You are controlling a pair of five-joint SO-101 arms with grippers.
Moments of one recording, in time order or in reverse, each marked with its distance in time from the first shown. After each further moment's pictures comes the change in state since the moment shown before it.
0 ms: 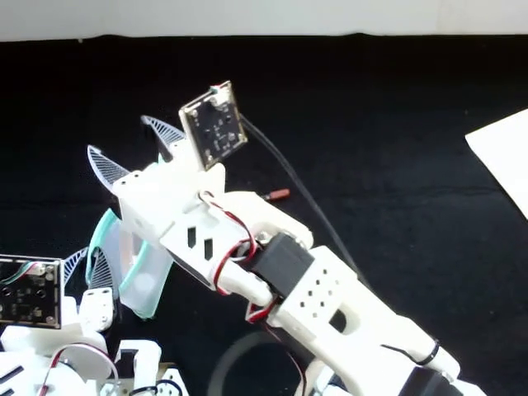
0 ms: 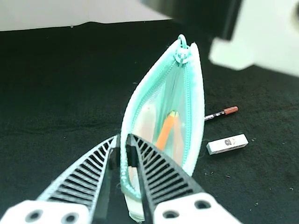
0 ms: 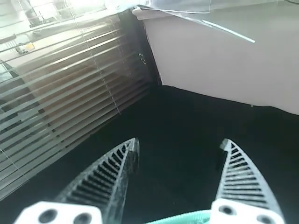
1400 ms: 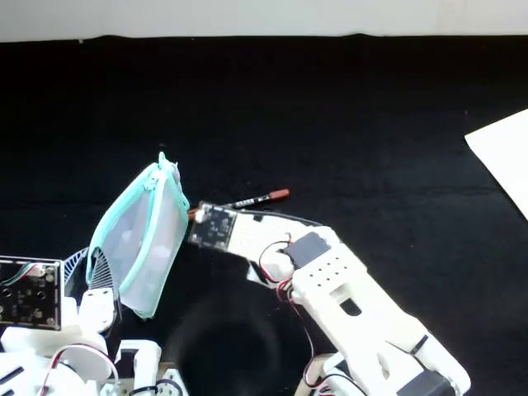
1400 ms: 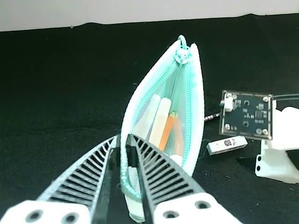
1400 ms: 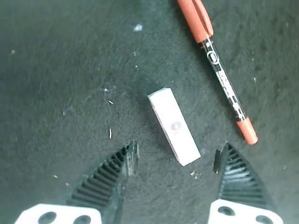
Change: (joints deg) left arm 0.0 -0.4 0.1 0.0 0.0; right arm 19.3 -0.8 36.4 23.5 64.3
